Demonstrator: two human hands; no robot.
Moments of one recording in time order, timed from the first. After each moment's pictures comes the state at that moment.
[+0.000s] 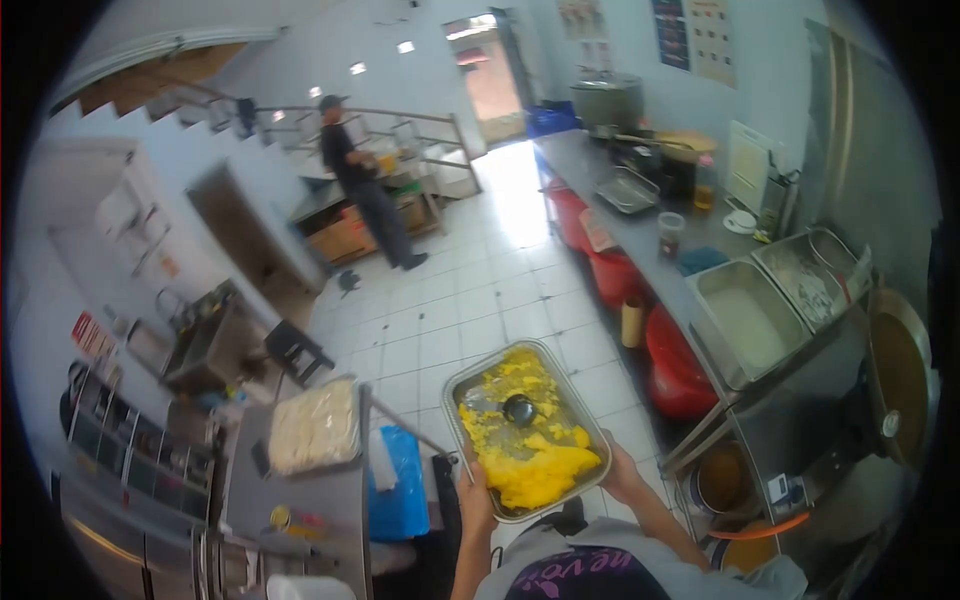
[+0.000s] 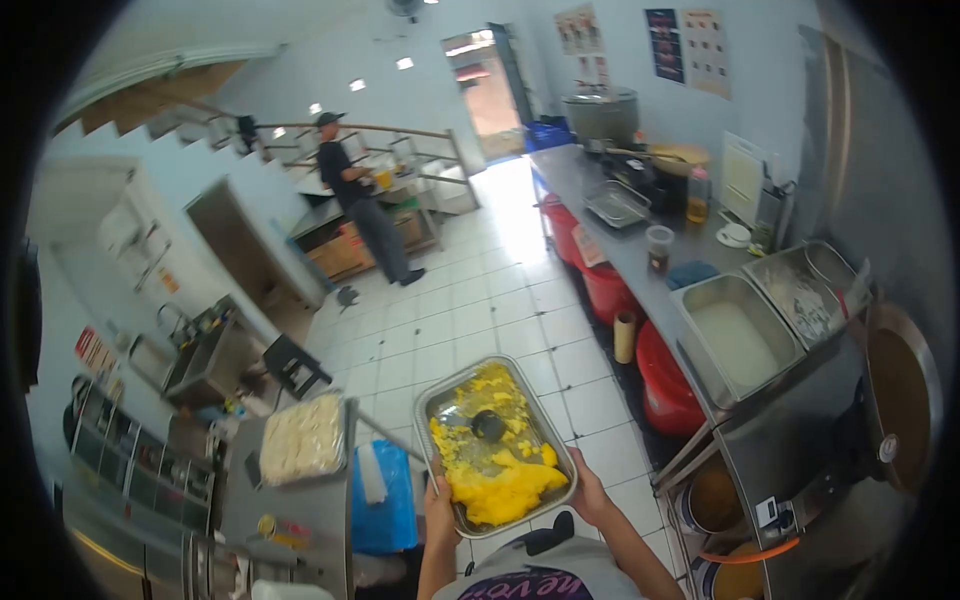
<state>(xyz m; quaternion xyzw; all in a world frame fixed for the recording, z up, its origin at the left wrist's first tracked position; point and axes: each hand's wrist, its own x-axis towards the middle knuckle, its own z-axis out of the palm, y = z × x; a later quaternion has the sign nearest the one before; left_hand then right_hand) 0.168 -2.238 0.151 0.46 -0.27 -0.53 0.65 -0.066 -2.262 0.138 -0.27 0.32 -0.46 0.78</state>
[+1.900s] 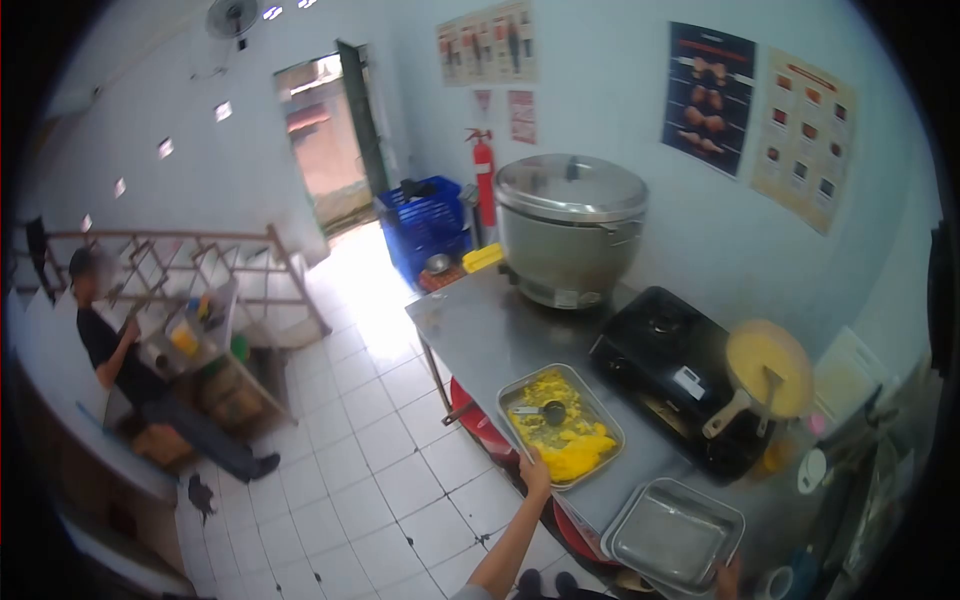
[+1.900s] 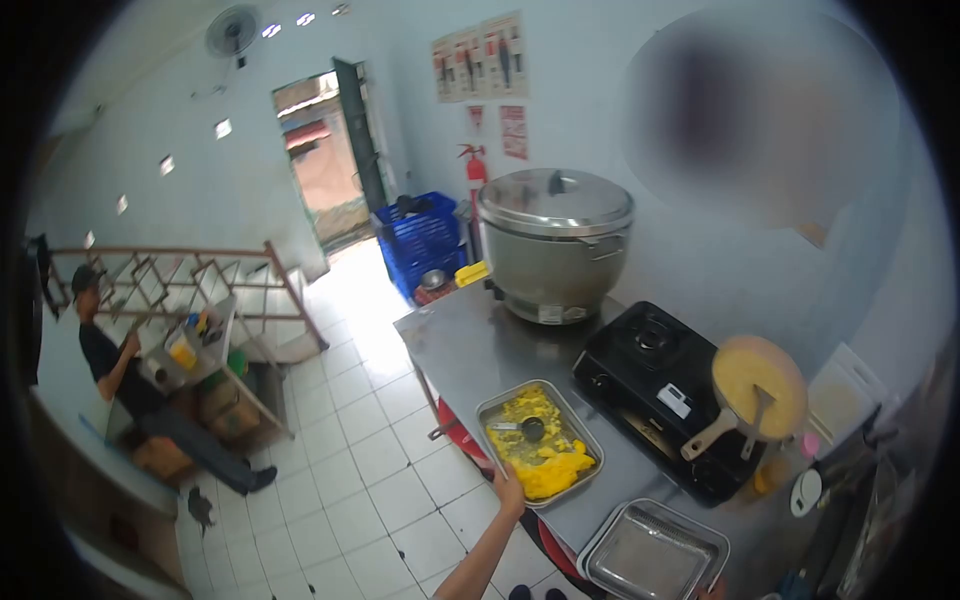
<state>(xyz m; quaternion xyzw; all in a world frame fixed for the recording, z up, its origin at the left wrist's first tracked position) -0.161 -3.474 -0.007 0.55 -0.47 -0.53 0.44 -0.289 -2.993 0.064 -0.22 0.76 -0.59 0.12</state>
